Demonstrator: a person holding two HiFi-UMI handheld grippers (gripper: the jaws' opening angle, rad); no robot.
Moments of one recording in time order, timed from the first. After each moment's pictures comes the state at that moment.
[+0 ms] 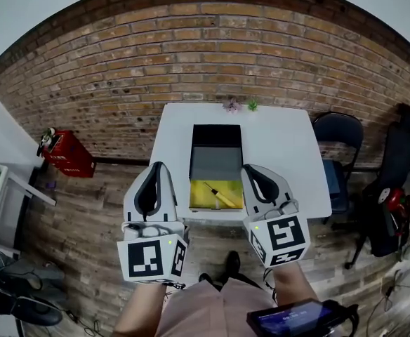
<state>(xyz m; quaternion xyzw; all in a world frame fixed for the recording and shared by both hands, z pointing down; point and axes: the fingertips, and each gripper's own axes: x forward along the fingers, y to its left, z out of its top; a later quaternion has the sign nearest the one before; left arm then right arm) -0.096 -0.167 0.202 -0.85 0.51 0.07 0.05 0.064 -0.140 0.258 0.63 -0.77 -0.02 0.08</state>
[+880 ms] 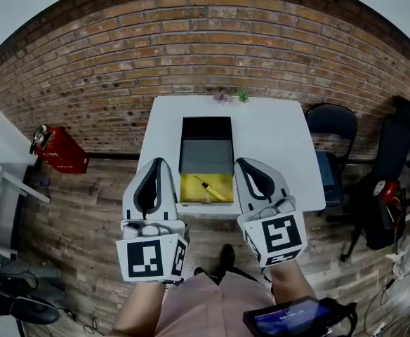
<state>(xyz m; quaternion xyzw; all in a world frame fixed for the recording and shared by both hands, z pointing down) -0.067 -0.158 0.208 -0.86 0.50 0.08 0.05 0.072 -0.132 0.250 0.63 -0.77 -0.04 0.08</state>
